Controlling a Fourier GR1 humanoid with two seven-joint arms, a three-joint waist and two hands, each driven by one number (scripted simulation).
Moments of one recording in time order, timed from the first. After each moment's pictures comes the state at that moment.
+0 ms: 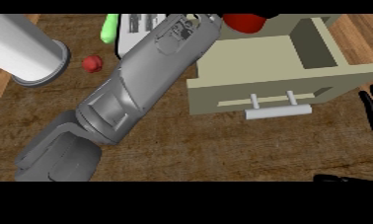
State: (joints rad) left arm -1.50 0.00 -0.45 -0.44 0.43 0.62 0.07; right arm 0.15 -0.04 -0.26 -2.12 -0.08 0.20 0.13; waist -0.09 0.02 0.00
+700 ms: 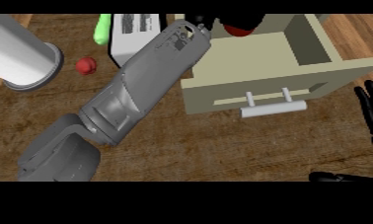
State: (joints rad) left arm -1.45 0.00 -0.58 -0.37 0.48 0.67 -0.02; right arm 0.13 -0.04 -0.24 -2.11 -0.07 0.20 0.12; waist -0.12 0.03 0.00
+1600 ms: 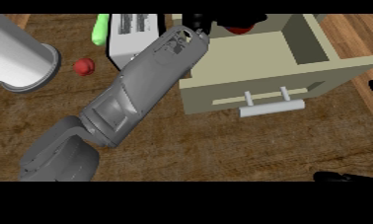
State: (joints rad) left arm -1.42 0.00 -0.62 -0.38 0.59 0.79 -0.07; right arm 0.10 -0.10 -0.25 -2.16 0.00 0.21 0.11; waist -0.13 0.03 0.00
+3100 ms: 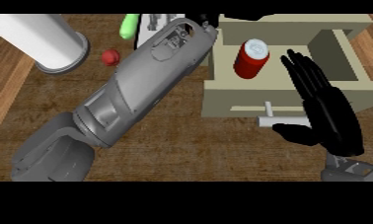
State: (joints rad) left arm -1.44 0.03 -0.61 -0.50 0.68 0.84 -0.05; right arm -0.11 -0.24 0.10 -1.81 0.96 0.01 -0.01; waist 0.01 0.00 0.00
